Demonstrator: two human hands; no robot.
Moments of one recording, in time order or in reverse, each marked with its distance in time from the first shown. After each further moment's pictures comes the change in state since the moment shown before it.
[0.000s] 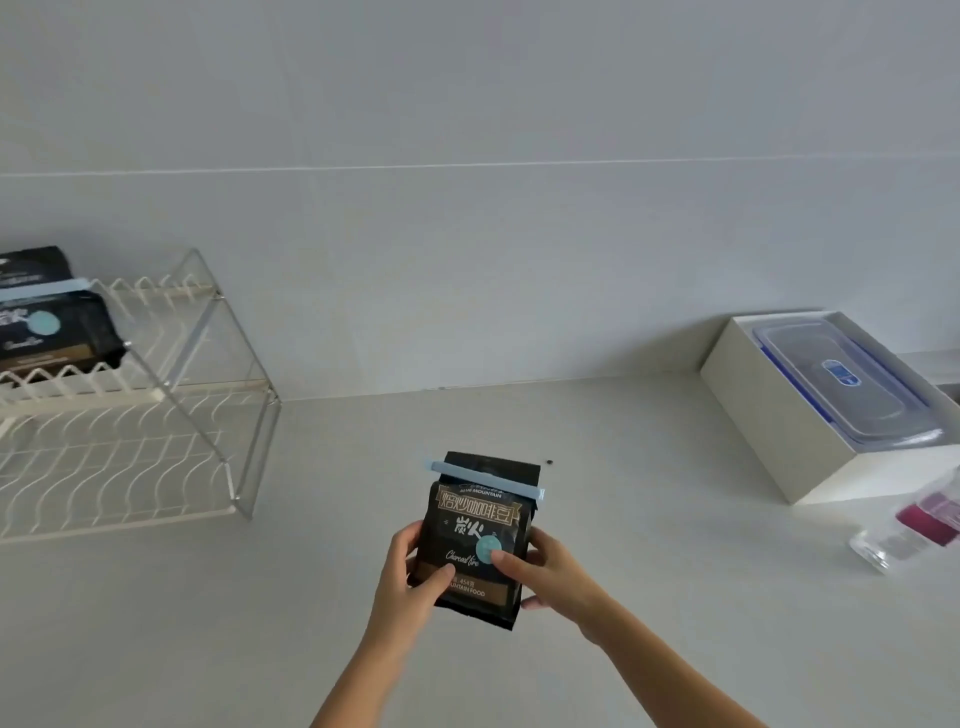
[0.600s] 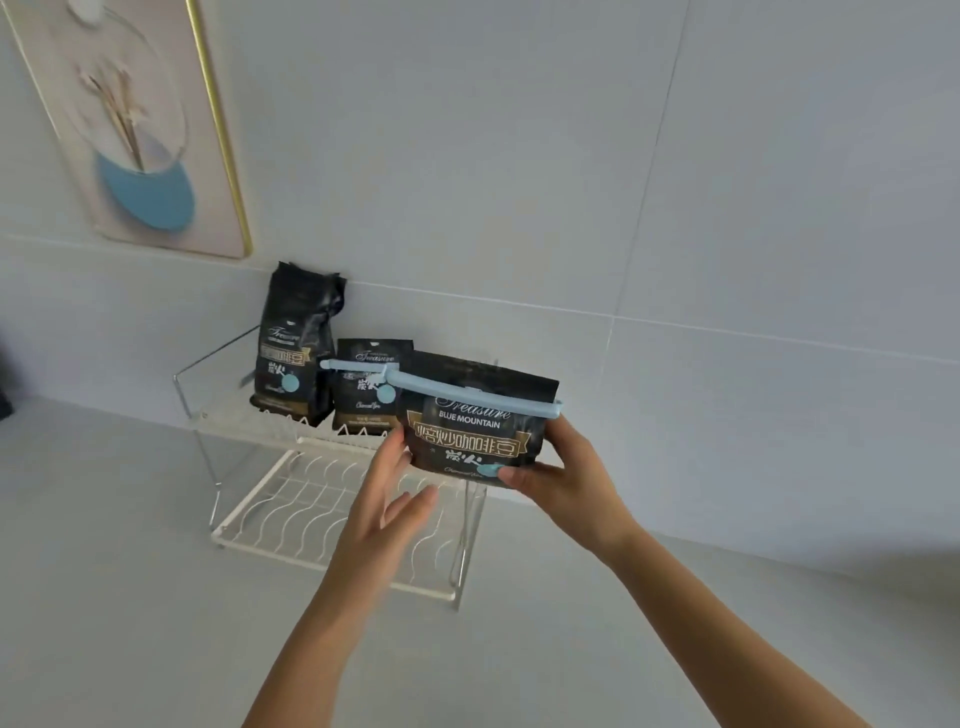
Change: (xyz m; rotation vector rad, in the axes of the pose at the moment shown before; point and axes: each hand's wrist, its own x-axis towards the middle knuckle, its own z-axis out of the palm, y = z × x) left_hand -0.033 0.127 -0.285 -0.180 0.233 0.508; right_hand 0.038 -0.283 0.203 -0.177 -0.091 -0.900
